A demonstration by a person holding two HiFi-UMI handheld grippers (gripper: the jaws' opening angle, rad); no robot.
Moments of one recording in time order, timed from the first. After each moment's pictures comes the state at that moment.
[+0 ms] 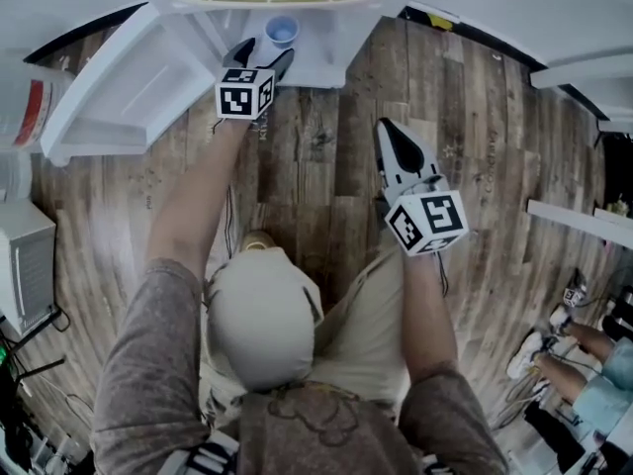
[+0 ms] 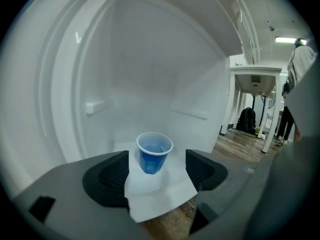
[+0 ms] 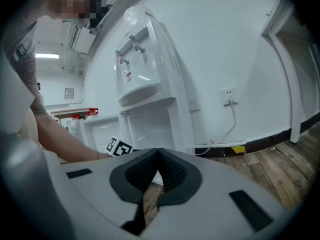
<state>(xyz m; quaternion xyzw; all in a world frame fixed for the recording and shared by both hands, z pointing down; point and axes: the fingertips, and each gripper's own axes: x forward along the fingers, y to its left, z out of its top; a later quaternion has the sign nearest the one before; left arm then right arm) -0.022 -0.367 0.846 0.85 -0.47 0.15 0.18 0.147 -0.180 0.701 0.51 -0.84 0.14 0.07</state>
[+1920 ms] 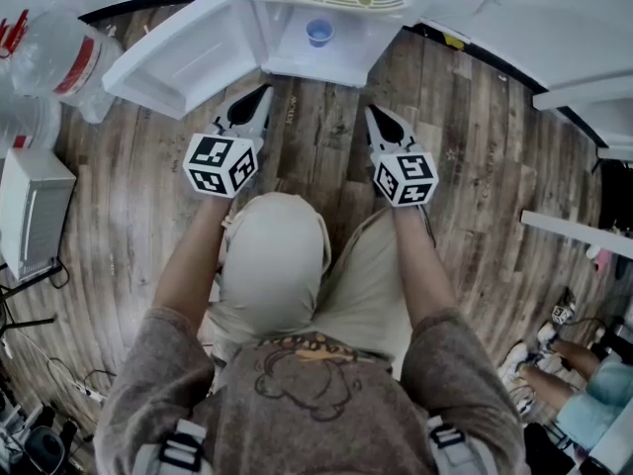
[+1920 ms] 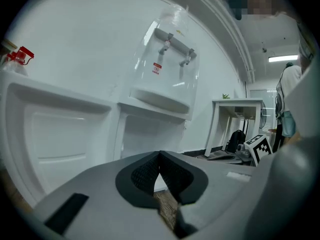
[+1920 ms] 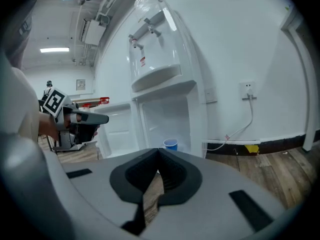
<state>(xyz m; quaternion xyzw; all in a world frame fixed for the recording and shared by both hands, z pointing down) -0.092 -0.179 0.666 0.86 -0.49 0.04 0.16 0.099 -0.177 0.728 0.46 -0.87 0.14 0.12</state>
